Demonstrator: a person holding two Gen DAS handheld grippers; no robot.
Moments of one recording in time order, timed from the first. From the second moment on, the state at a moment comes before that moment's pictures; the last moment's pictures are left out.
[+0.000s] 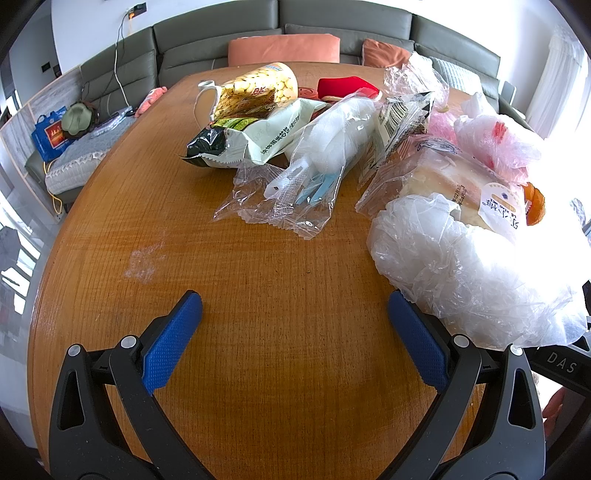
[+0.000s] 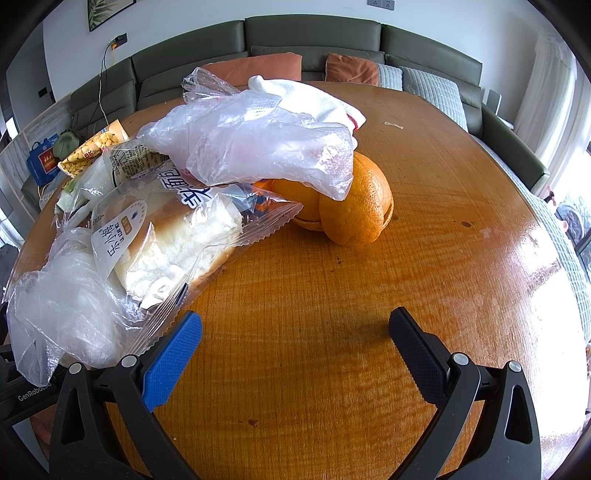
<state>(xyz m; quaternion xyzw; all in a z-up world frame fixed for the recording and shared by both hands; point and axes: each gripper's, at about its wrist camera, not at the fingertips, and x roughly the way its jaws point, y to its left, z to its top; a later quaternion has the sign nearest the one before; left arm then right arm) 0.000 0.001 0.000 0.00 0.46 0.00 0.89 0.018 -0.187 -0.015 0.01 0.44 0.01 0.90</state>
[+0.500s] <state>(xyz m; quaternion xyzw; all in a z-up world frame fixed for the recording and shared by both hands) -0.006 0.002 0.002 0.01 0.46 -0.02 0.89 0.016 -0.186 -0.012 0.01 0.44 0.02 0.90</state>
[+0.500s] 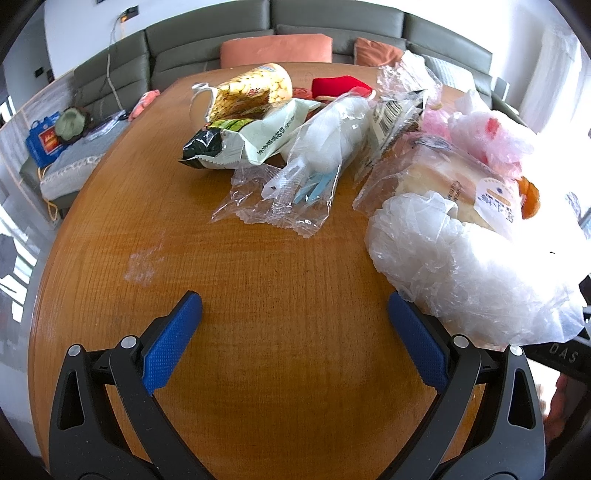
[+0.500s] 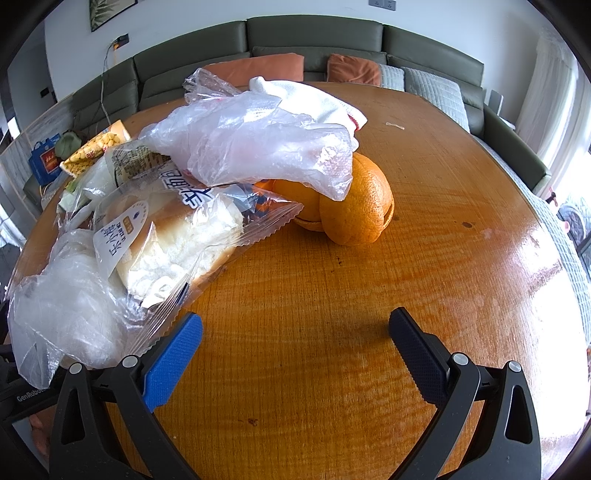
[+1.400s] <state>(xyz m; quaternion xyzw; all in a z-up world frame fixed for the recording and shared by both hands) -0.021 0.091 0.079 -0.02 0.42 0.00 0.91 -0.024 -0.070 0.063 -0.05 0.42 0.24 0.87</state>
